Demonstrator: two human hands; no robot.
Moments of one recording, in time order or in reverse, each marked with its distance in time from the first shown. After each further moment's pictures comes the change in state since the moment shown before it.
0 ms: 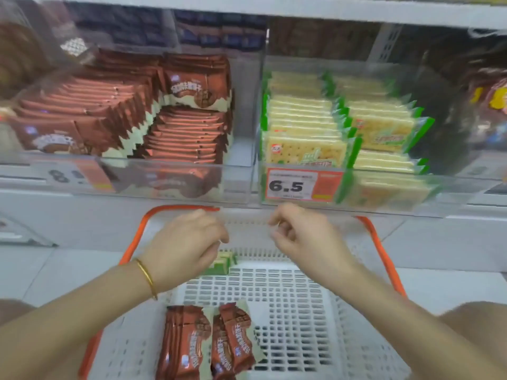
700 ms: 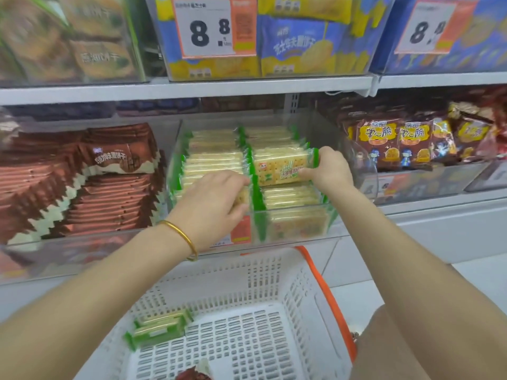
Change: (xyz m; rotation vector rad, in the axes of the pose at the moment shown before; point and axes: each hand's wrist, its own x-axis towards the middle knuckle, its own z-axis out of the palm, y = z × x) left_hand 0.147 0.101 -0.079 -0.006 0.181 0.019; right_hand 0.069 0.114 -0.158 -0.018 0.510 0.561
